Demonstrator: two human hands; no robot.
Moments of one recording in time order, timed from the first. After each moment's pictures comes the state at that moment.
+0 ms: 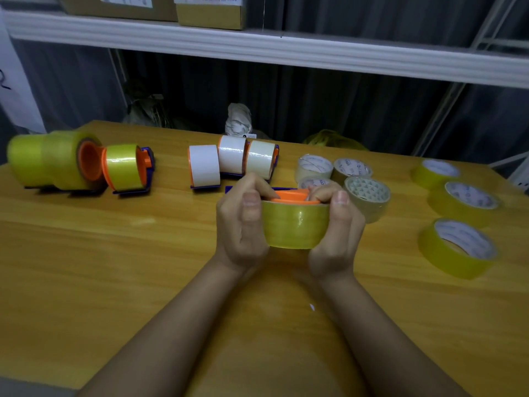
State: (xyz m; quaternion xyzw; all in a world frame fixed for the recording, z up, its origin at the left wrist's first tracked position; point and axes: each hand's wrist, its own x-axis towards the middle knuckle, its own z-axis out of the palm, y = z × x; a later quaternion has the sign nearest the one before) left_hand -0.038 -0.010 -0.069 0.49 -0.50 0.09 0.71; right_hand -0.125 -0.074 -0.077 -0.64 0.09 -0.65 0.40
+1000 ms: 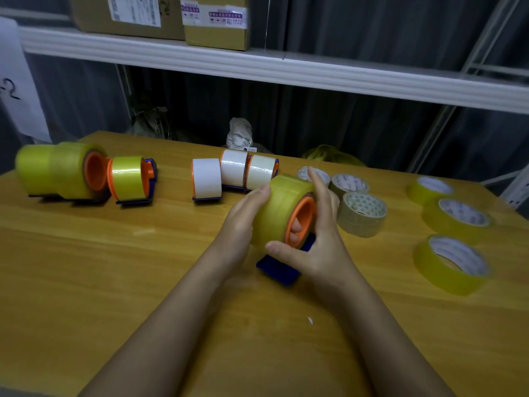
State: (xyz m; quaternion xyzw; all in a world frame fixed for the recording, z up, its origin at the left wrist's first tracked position) left_hand -0.025 -0.007 -0.054 0.45 -0.39 -0.35 0.72; right_hand -0.145 -0.091 -0.074 -0.83 0.16 -0.35 0.40
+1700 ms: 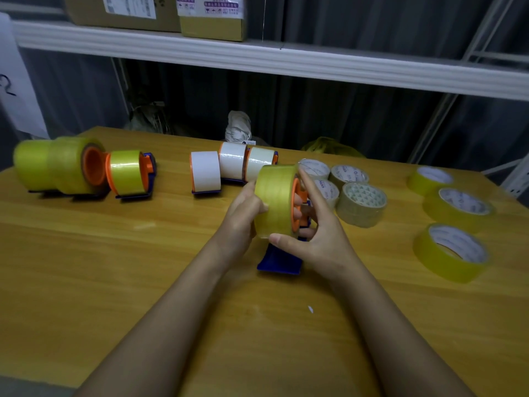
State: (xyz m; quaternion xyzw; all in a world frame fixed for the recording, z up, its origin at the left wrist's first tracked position) left_hand -0.016 -0.007 -0.068 0.46 -0.44 -0.35 0.69; right_hand -0.145 -0.102 -0.085 -0.81 0.14 -0.31 0.47
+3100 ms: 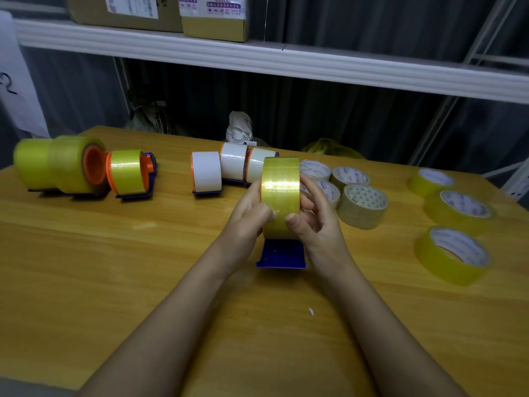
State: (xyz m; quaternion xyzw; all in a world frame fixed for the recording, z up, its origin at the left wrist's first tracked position) left_hand -0.023 -0.005 -0.068 0.44 -0.50 -0.33 0.67; right_hand -0.137 -0.089 -0.079 -0.71 0.13 -0.37 0.58
